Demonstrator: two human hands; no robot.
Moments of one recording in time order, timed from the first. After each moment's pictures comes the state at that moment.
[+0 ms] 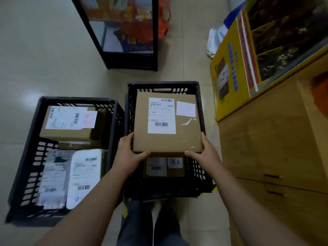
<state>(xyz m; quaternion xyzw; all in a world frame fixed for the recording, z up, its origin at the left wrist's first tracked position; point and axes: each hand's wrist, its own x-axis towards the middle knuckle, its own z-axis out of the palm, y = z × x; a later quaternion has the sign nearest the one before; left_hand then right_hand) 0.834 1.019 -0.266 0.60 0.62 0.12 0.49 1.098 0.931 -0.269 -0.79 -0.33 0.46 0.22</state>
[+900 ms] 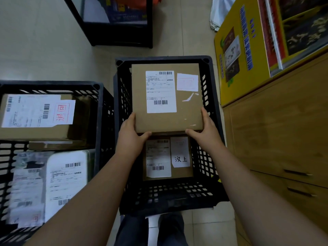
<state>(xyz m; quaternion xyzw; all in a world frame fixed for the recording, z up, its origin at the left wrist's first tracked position) 0.864 1.081 -0.373 0.60 0.65 0.11 0.45 1.105 1.001 -0.379 -0.81 -0.35 0.41 0.23</state>
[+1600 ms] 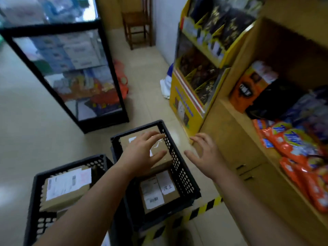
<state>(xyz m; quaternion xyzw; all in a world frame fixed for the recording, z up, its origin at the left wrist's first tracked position) 0.895 1.035 -0.048 0.93 0.25 0.08 0.26 1.083 0.876 -0.081 -0.83 -0.45 0.15 0.29</state>
